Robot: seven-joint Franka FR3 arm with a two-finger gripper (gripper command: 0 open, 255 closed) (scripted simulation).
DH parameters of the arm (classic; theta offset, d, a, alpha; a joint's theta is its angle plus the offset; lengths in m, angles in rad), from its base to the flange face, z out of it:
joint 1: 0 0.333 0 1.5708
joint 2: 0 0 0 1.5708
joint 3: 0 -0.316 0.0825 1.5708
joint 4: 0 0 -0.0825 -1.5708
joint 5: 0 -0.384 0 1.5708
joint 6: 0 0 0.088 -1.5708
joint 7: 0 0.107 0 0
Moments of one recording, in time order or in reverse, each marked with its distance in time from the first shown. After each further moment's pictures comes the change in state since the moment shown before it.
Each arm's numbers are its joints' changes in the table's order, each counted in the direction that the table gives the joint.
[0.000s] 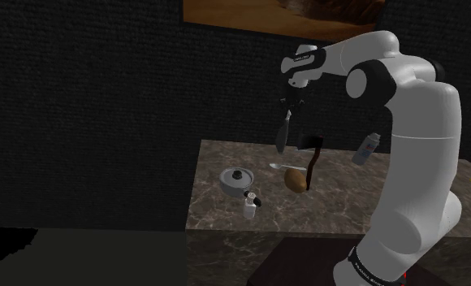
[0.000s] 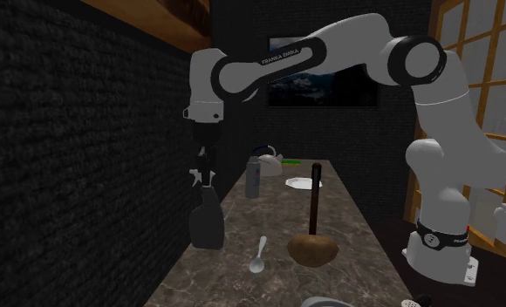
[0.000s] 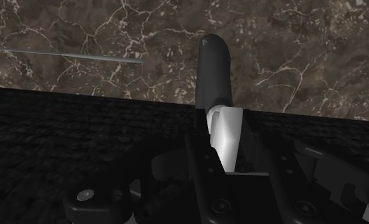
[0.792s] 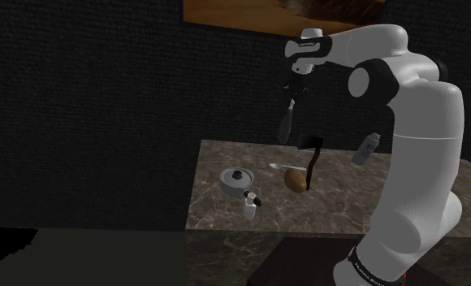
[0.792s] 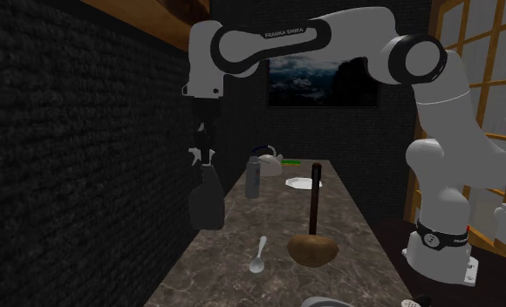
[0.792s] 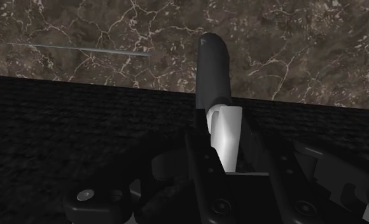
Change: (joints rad) arm -0.007 0.015 0.006 -0.137 0.008 0.151 0.007
